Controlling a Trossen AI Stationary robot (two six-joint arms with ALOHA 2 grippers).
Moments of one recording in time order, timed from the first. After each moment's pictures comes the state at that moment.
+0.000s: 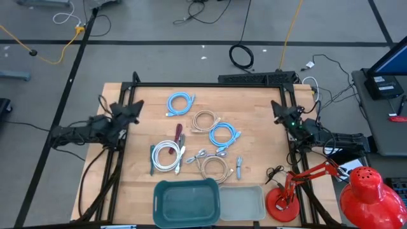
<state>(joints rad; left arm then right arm) 0.01 0.02 0.12 0.18 -0.77 -1.22 -0.09 0.02 0.01 0.20 0.92 1.26</state>
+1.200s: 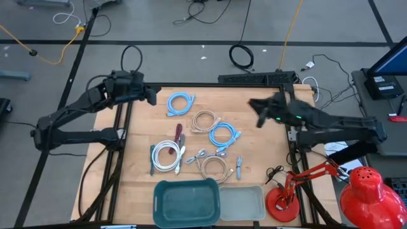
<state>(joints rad) 0.53 0.88 1.01 -0.58 -0.06 -0.52 -0.13 0.82 0.70 -0.07 0.36 0.37</state>
